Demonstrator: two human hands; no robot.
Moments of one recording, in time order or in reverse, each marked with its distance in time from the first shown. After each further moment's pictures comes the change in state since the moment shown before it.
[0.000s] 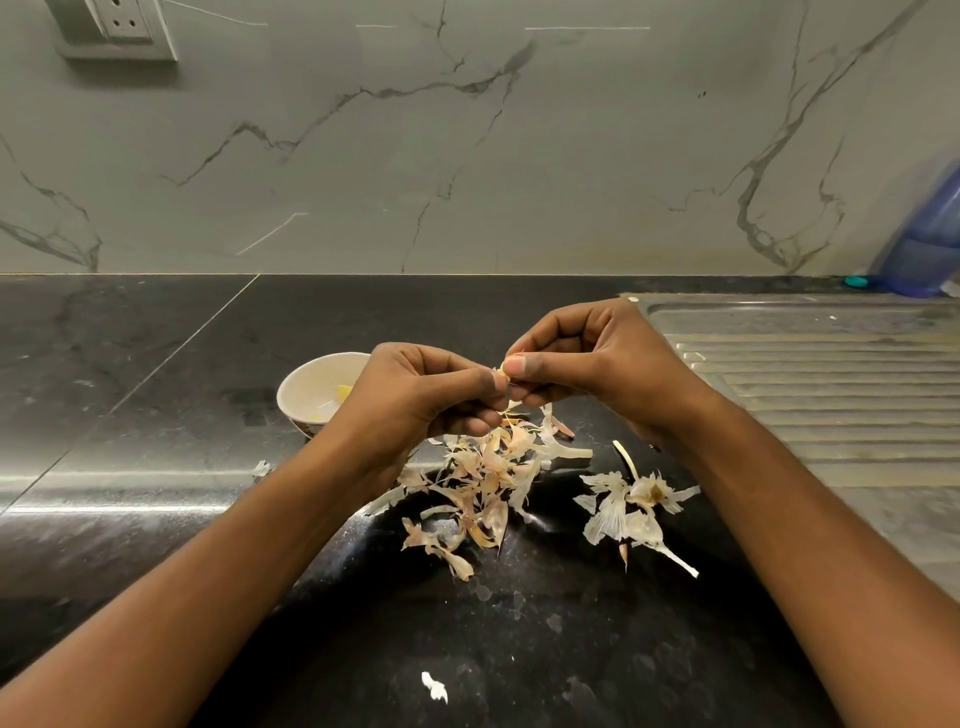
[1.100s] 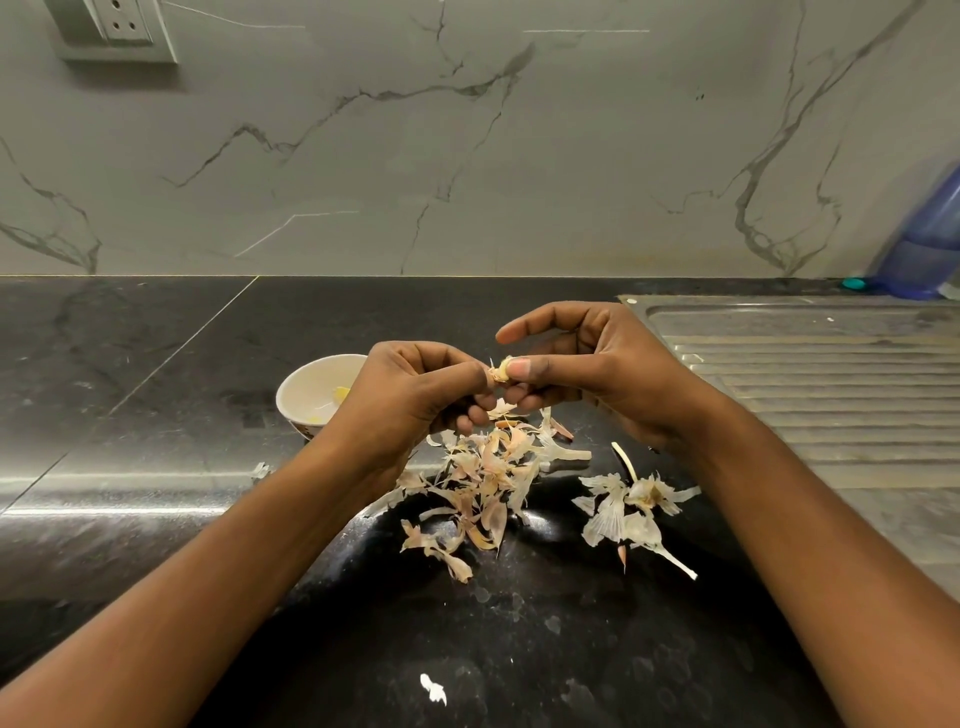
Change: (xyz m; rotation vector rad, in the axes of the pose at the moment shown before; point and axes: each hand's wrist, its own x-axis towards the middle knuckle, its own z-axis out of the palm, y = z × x) left_hand 0.001 0.000 0.001 -0.021 0.020 0.032; right_hand -0.001 -0.002 0.000 0.152 -0.069 0.063
